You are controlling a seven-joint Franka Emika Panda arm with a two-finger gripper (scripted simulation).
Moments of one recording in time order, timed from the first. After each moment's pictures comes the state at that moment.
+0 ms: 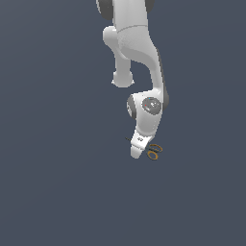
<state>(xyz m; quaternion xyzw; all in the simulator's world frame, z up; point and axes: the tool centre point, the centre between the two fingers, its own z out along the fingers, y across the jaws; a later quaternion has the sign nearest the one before) -0.010 0.098 0.028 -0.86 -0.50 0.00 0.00</state>
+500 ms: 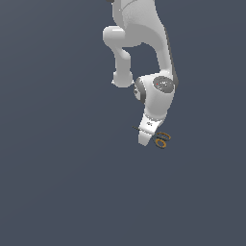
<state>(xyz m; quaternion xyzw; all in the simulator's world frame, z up) -0.043 0.129 0.088 -0.86 -0.50 0.00 0.00</state>
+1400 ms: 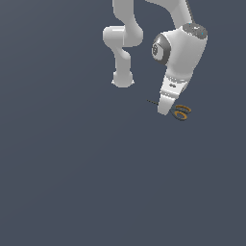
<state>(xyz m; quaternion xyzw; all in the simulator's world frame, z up) -0.105 0.195 0.214 -0.86 -0.50 0.00 0.00</state>
